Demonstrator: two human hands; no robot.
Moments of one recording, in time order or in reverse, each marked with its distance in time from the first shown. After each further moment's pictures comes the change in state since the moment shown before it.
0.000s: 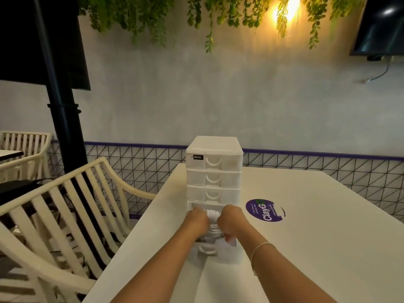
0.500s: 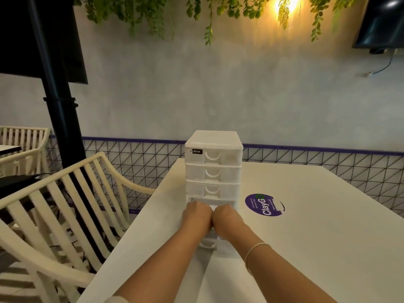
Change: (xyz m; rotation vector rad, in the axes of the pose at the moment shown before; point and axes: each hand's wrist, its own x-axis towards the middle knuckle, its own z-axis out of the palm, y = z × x) left_hand 0.001 0.002 0.007 0.372 0.087 0.177; right_hand 0.000 -0.008 0.012 -0.224 -0.025 -0.088
